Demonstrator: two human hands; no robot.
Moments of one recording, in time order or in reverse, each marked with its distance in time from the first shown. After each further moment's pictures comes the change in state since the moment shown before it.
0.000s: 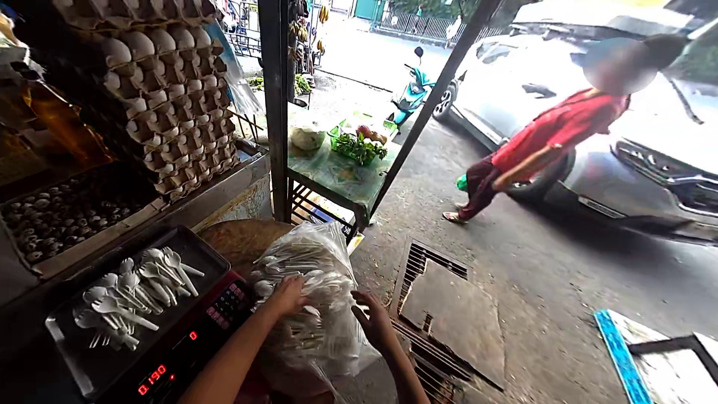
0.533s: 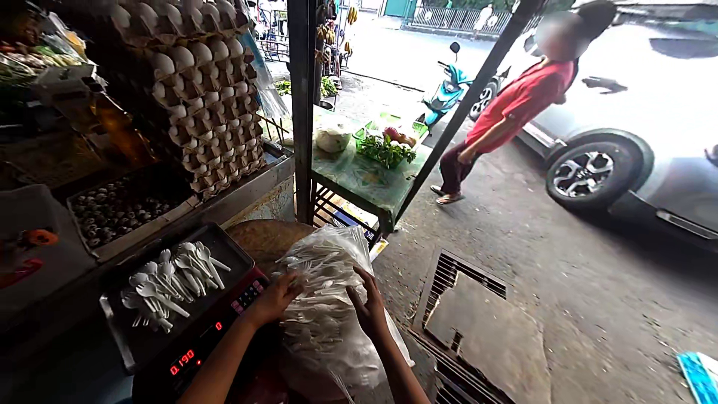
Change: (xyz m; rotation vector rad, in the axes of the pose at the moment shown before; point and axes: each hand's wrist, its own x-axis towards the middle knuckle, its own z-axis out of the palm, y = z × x) left_hand -0.070 -0.049 -0.020 -0.414 0.347 0.234; right_hand 0.041 -0.038 0.047 0.236 0.191 -0.279
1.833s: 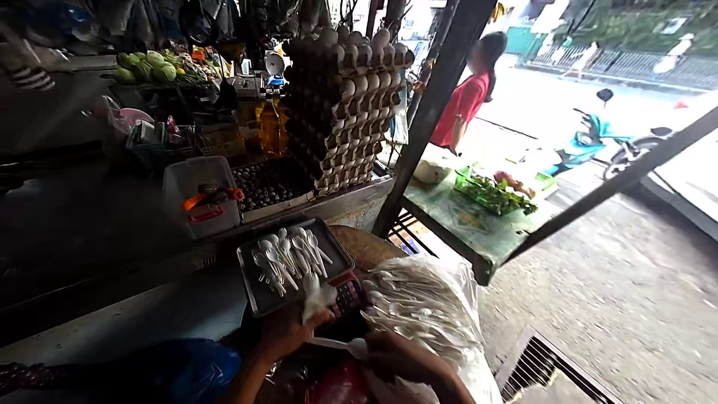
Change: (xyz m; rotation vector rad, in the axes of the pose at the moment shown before) left_hand -0.198 -0.049 -0.063 -0.283 0.478 -0.070; right_hand -0.017 -0.157 0.111 -0.236 -1.356 0.176
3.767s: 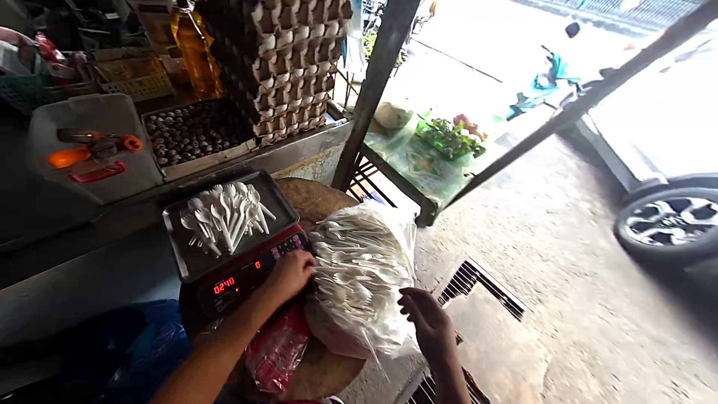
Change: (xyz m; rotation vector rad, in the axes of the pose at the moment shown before) left_hand 0.087 0.023 0.118 0.468 -0.326 -0.149; right_hand -0.123 0.125 0.015 0.251 1.226 -0.038
